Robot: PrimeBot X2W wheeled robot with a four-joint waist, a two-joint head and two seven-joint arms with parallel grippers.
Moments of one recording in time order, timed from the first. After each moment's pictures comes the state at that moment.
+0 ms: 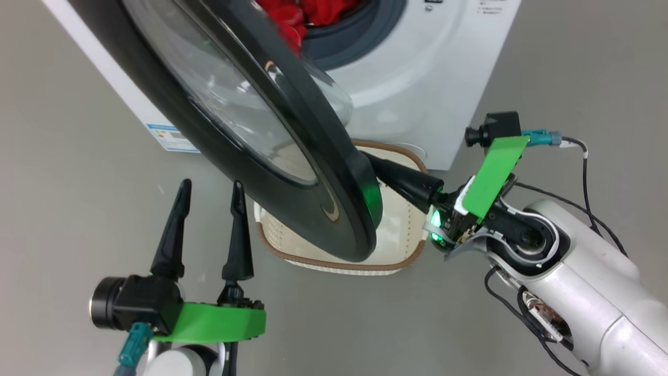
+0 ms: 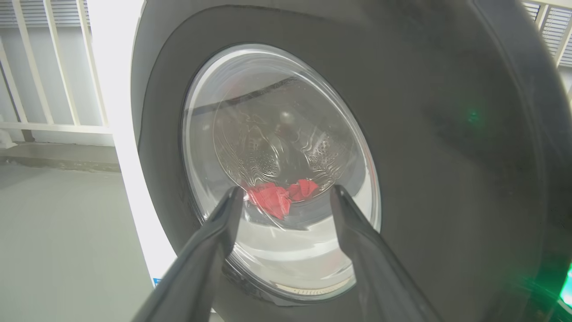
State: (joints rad) left arm -0.25 0.03 -0.22 0.02 -0.21 0.16 -0.26; right arm -0.74 -0.27 0.69 0.33 2.05 0.13 0.34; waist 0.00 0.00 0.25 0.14
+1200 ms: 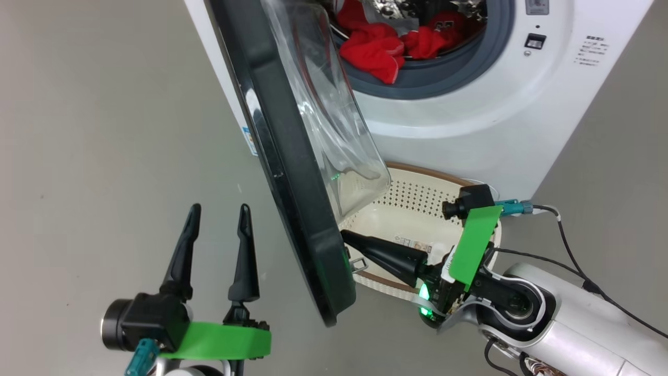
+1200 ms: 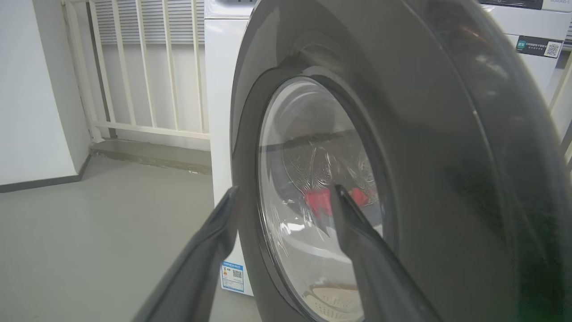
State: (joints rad) left arm -0.19 0.04 -0.24 0.02 -0.25 0.17 -0.26; right arm -0.67 -0.38 0.95 0.17 2.25 0.13 0.20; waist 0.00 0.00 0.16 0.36
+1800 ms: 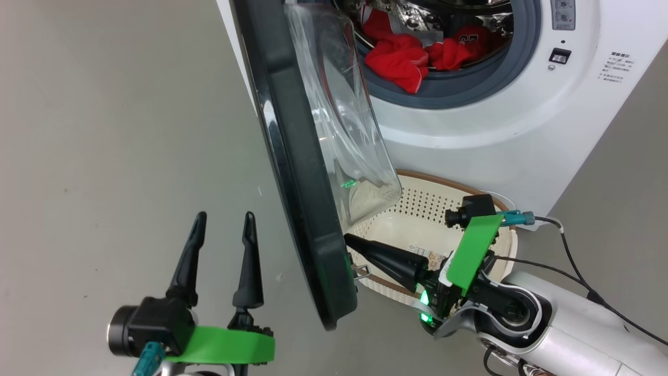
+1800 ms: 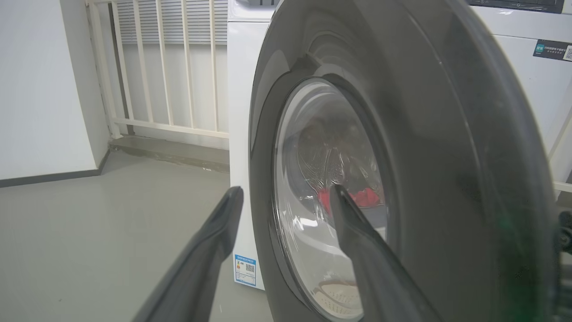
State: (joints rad) left arm -0.18 0.04 -0.25 0.03 -0.26 0.18 -0.26; right arm -0.67 -0.38 0.99 0.18 2.27 0.13 0.14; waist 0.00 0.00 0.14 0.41
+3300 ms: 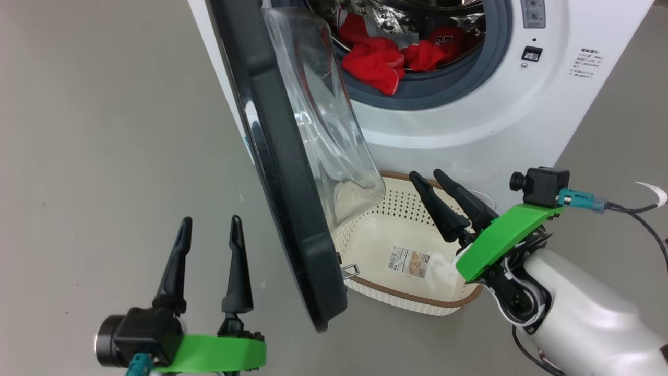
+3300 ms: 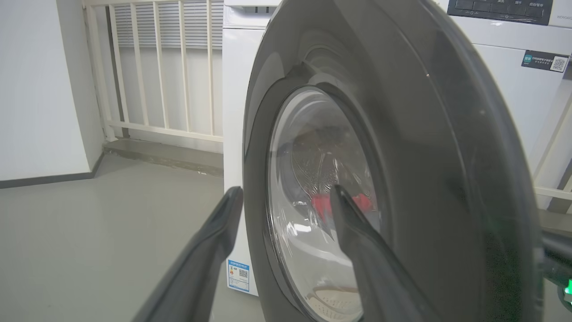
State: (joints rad) left arm -0.14 0.04 -0.22 -0.02 -0.26 0.19 -0.26; right arm -0.67 -0.34 0.86 0.49 1.40 0.13 -0.25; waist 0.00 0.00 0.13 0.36
